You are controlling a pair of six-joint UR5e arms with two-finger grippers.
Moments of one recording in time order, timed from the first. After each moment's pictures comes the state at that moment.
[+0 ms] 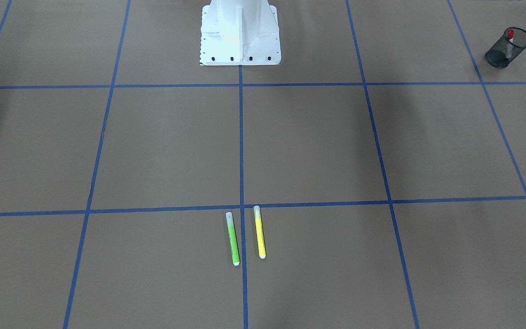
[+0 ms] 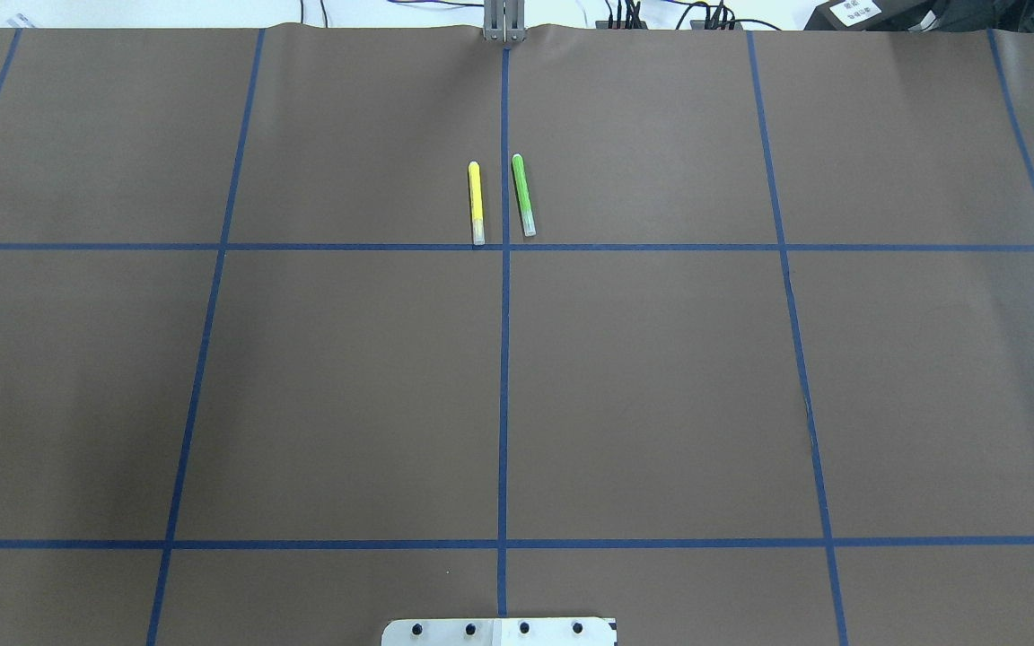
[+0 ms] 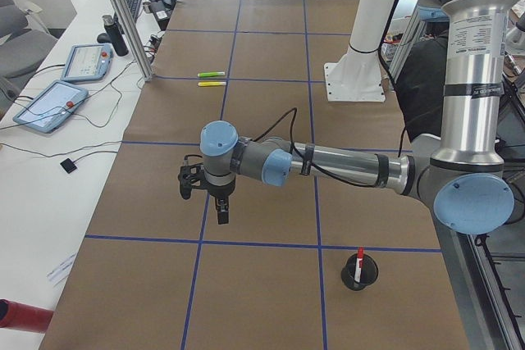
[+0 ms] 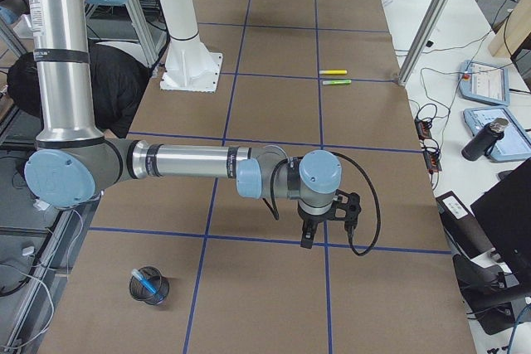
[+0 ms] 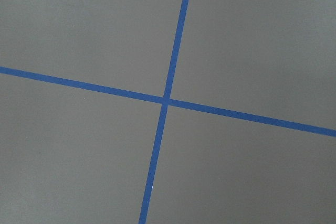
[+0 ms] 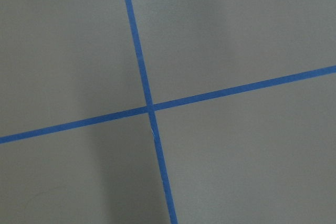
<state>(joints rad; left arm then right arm) -1.44 -1.54 -1.71 -1.72 -2.29 -0.46 1.60 -1.53 1.59 -1.58 2.37 0.20</state>
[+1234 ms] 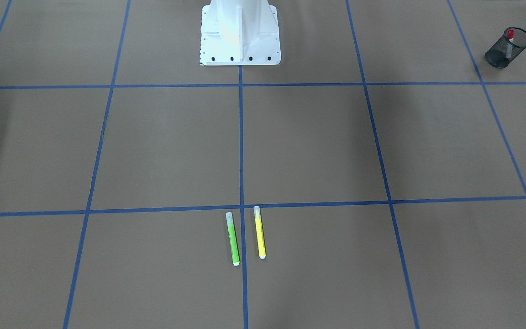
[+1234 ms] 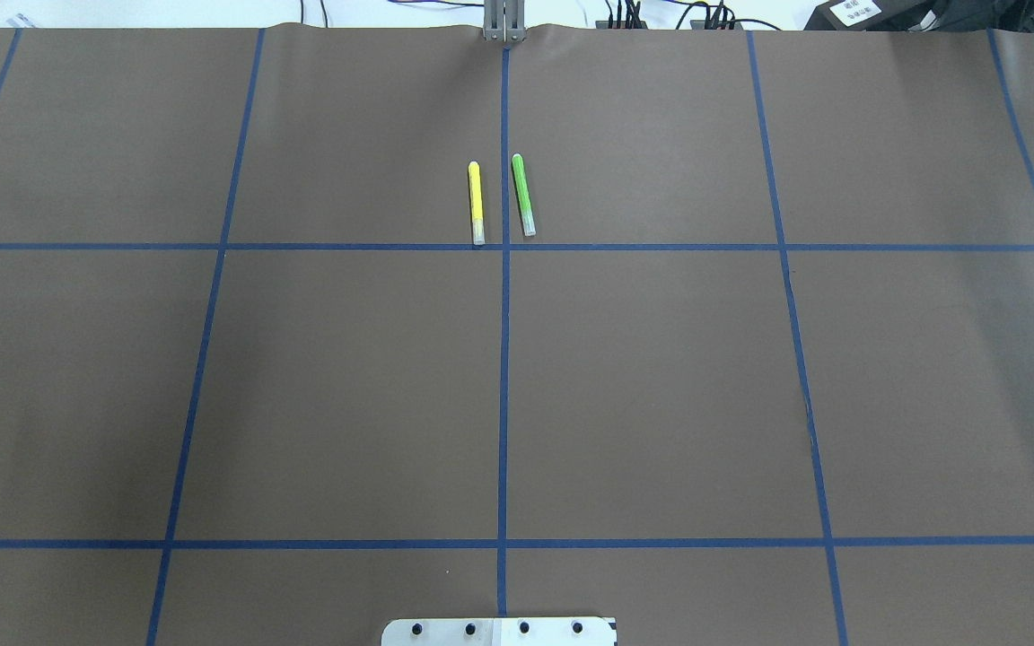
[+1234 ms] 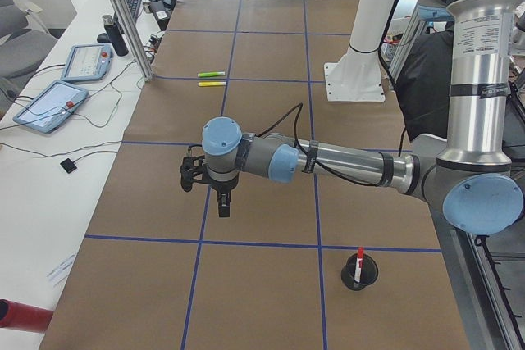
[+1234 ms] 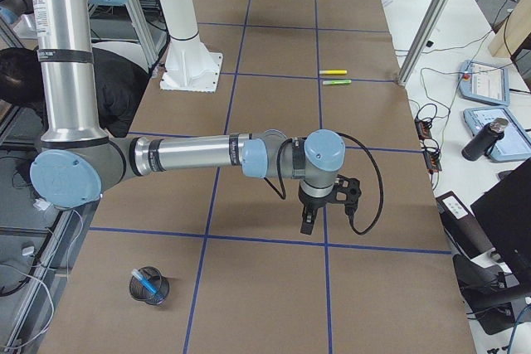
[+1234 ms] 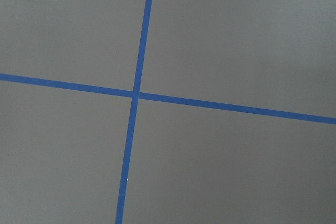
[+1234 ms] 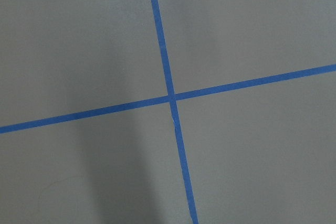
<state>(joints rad) -1.51 -1.53 -1.75 -1.65 -2.39 -0.29 1.58 -1.53 1.65 -1.66 2.35 0.21</state>
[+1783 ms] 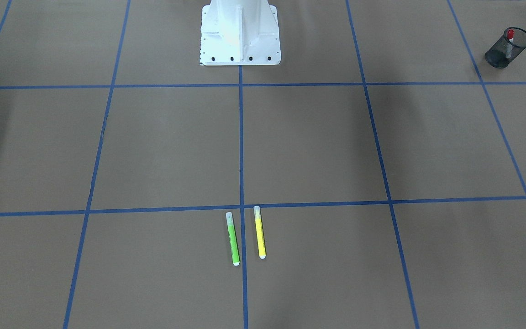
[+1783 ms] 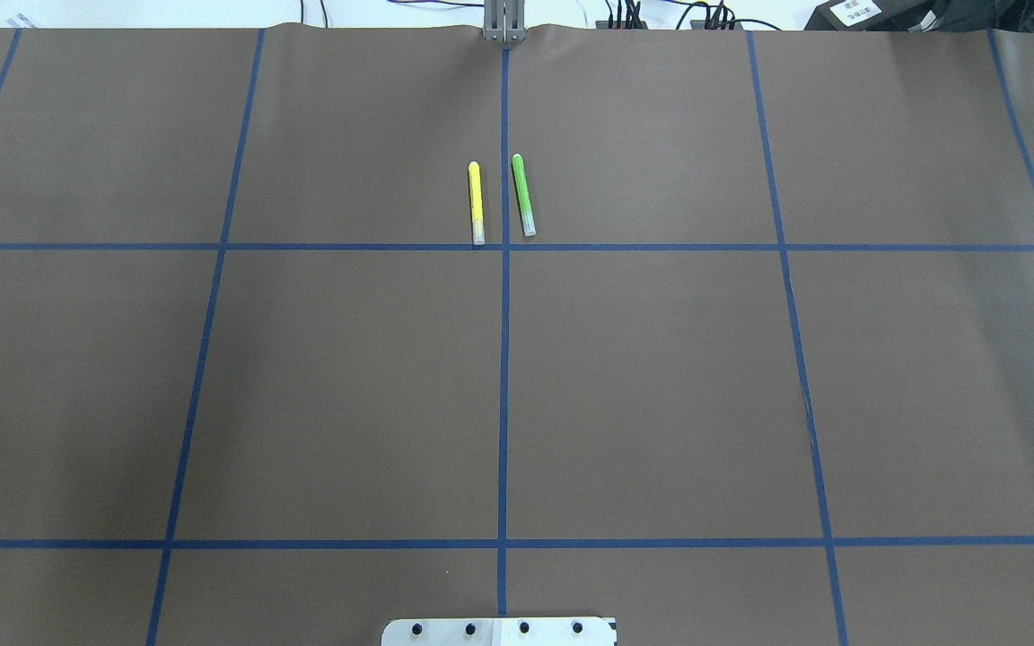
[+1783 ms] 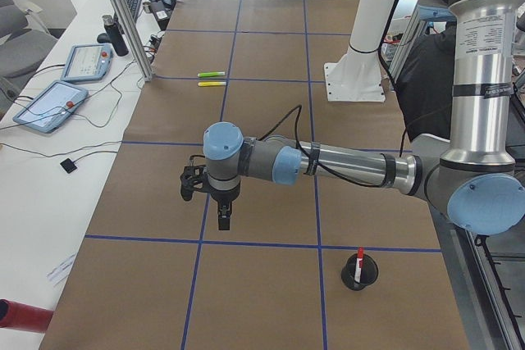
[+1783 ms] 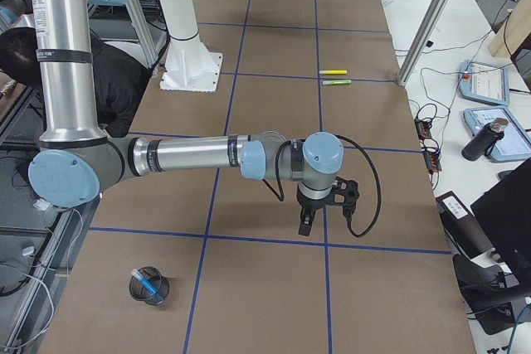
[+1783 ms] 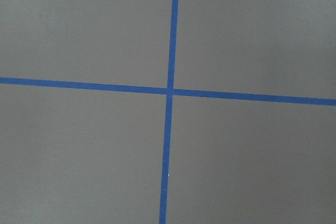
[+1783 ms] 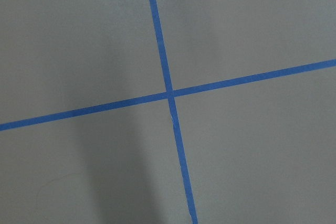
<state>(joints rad) -1.52 -1.52 -1.75 -1.62 -2.30 -0.23 1.58 -1.54 1.65 -1.66 2.34 0.21</state>
